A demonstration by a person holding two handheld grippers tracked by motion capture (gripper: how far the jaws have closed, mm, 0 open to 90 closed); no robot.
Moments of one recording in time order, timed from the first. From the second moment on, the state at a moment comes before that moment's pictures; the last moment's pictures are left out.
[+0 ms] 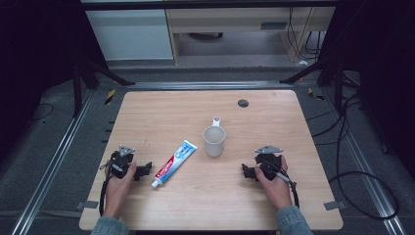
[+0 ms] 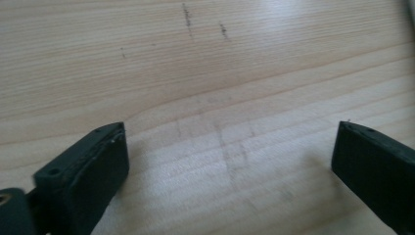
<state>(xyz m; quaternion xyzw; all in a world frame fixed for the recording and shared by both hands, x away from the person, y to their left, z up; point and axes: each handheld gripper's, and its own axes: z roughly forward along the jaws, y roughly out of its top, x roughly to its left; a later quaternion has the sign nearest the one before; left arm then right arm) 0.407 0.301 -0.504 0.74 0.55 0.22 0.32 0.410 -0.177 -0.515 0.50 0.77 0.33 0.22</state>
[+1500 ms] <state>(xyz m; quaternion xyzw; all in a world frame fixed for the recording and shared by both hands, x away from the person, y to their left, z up) 0.428 0.201 -0.413 0.88 0.44 0.10 0.12 0.410 -0.177 -0.515 0.50 0.77 0.33 0.22</state>
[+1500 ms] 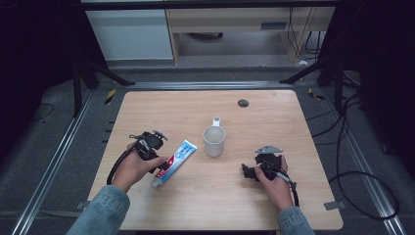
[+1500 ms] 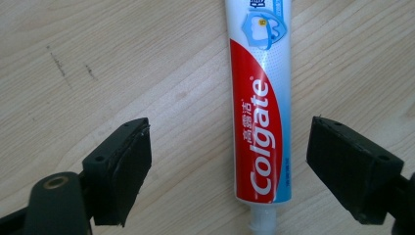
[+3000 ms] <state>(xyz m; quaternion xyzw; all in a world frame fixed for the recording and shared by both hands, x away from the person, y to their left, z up) 0.465 0.152 -0.444 0.90 0.42 0.03 0.04 0.410 -0.178 -0.515 0.50 0.77 0.33 0.22</state>
